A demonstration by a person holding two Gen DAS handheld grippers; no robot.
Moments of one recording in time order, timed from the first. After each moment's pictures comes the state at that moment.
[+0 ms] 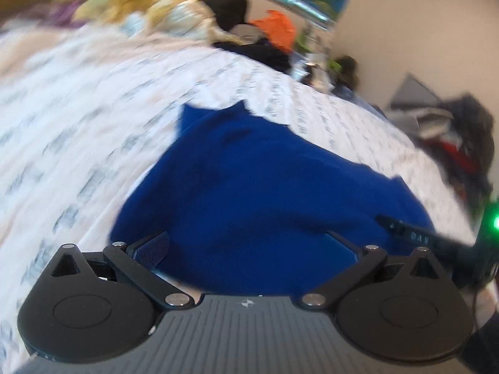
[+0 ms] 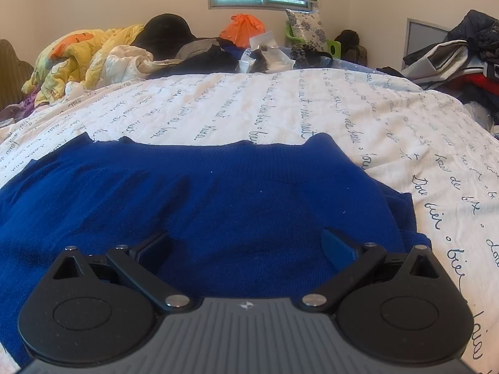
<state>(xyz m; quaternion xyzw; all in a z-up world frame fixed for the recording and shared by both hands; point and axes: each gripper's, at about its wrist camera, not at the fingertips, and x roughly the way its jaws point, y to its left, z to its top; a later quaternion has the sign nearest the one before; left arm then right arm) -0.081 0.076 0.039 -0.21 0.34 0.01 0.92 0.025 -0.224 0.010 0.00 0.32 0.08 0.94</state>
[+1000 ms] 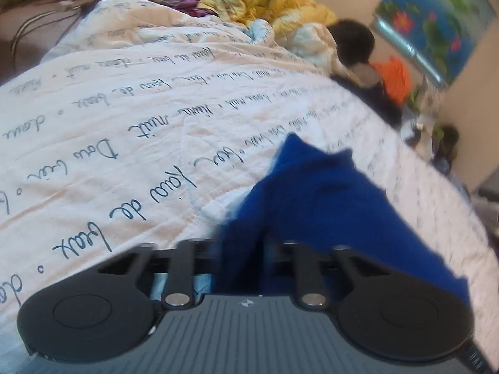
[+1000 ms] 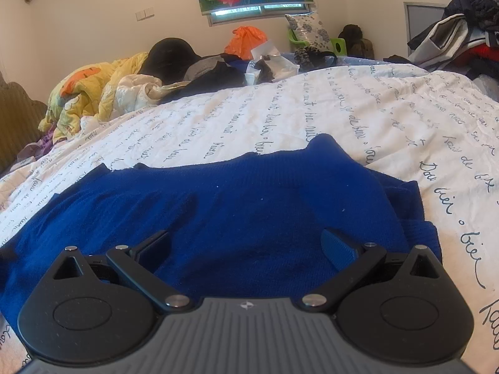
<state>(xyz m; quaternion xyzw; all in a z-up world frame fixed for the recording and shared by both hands) -0.056 0.084 0.048 -0.28 0.32 0.22 0.88 0.016 -0.244 0.011 0.09 0.30 0.12 0.94</state>
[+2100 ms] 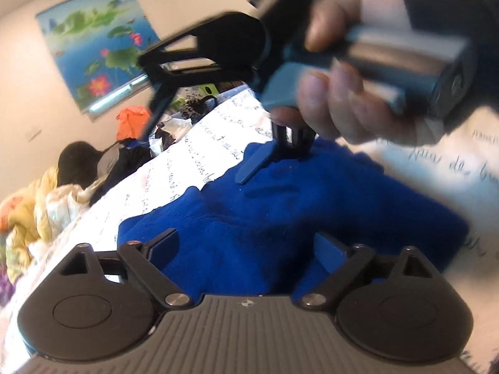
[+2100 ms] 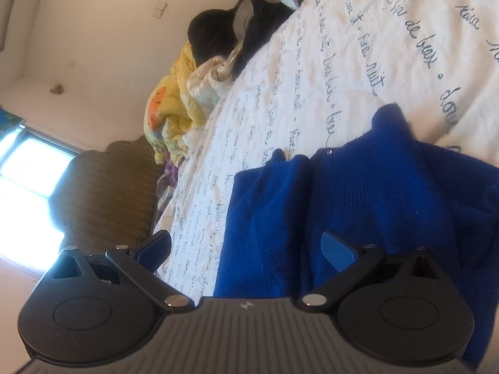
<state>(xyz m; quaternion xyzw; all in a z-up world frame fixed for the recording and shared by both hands) -0.079 -0.200 0.029 0.29 0.20 -0.12 0.93 0.120 -0.327 0.030 0.39 0.44 0.34 0.73</state>
